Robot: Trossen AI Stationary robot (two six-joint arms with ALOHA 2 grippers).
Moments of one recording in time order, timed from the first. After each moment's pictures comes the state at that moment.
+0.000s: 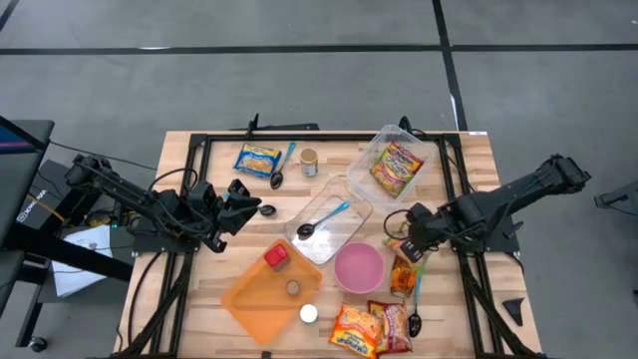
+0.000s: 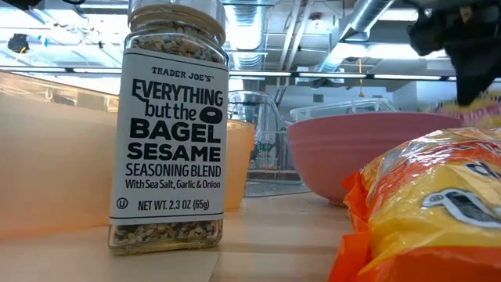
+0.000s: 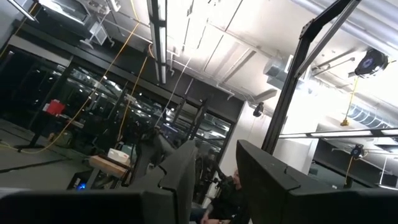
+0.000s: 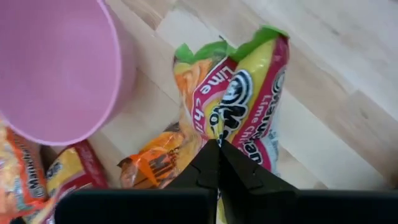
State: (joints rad) left arm -0.40 0.94 0.46 1.08 -0.42 -0.22; right arm 0.38 1.08 0.83 -1.04 0.13 1.23
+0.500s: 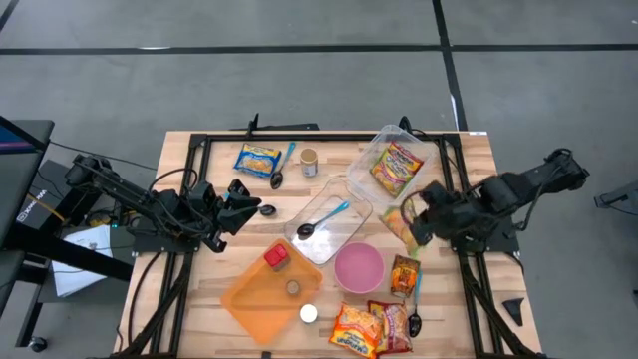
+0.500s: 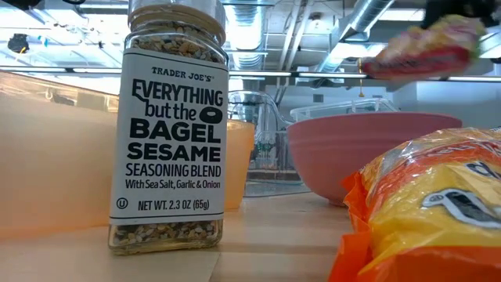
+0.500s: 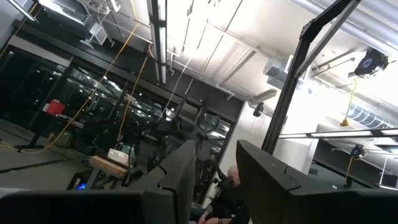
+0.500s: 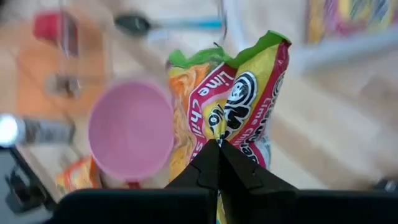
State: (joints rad) left arm -0.40 0.94 0.46 1.08 -0.42 -0.22; right arm 0.42 1.08 1.22 -1.31 0.40 1.25
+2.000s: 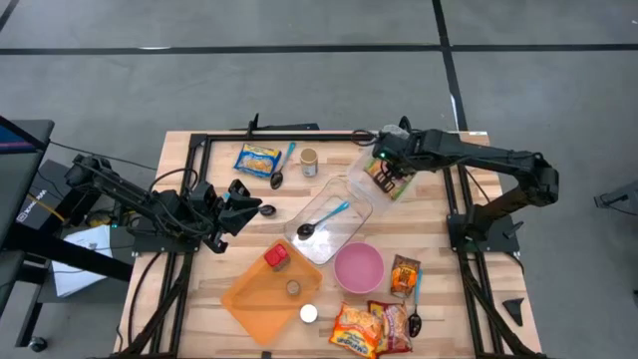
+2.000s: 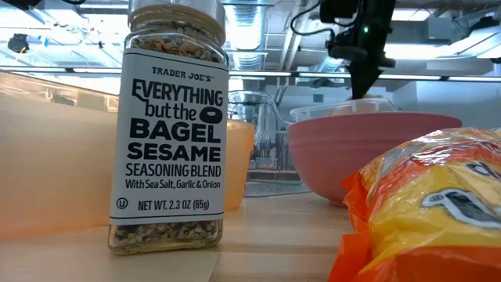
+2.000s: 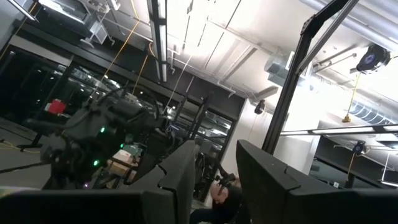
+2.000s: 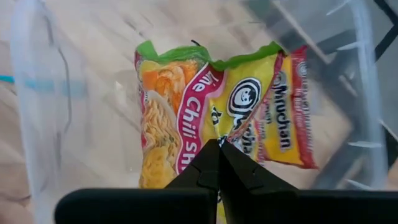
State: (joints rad) left arm -0.40 0.94 0.46 1.07 -0.42 -0.21; right arm -0.32 1.43 1.29 -1.16 0.36 0.41
